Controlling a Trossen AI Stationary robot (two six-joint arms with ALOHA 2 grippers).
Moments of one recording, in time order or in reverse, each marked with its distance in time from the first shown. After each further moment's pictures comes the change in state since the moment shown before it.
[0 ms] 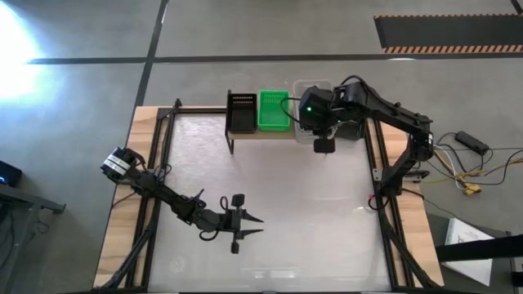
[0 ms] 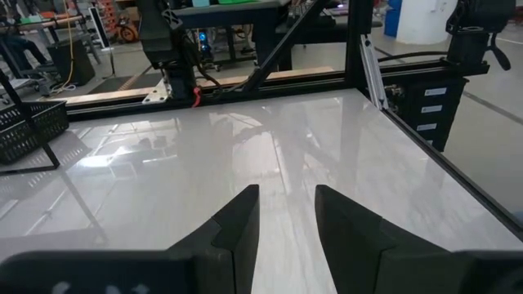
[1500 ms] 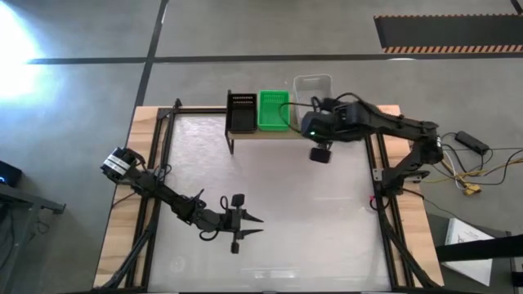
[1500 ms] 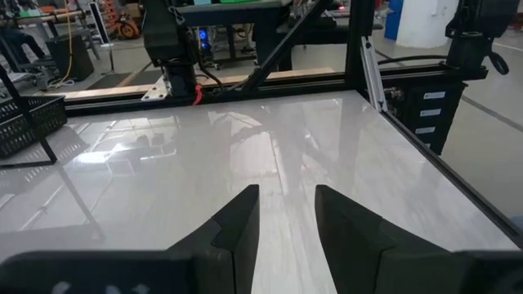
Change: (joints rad) left arm 0.000 0.000 0.000 0.000 0.000 -0.024; right arm 0.149 -0.076 -0.158 0.082 0.247 0.325
